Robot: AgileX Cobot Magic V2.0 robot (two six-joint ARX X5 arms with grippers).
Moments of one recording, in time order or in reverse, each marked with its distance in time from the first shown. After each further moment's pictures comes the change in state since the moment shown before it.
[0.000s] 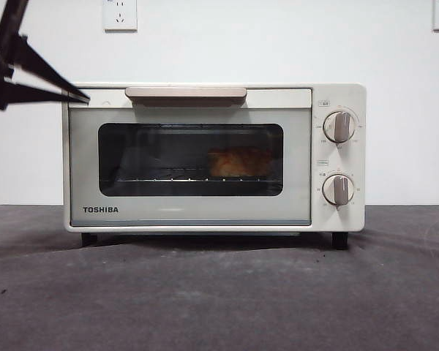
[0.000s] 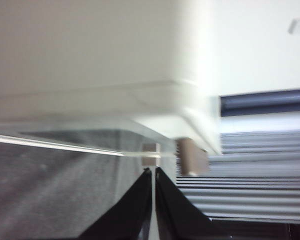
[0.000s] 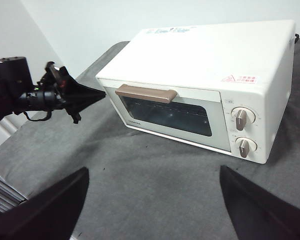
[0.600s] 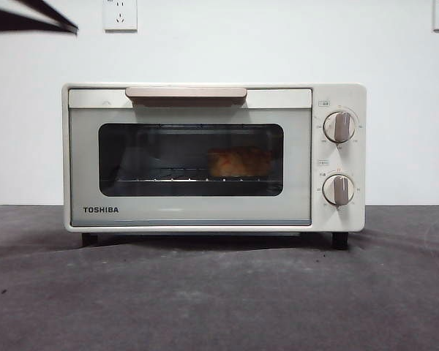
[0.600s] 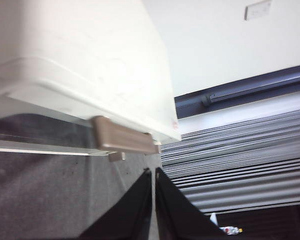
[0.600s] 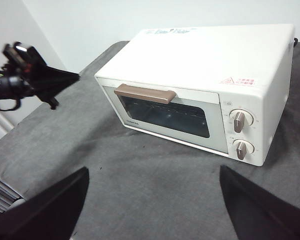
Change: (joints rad) left arm 0.000 -0.237 0.059 -0.179 0.008 0.051; right arm 0.000 0.000 0.000 0.000 0.004 -0.026
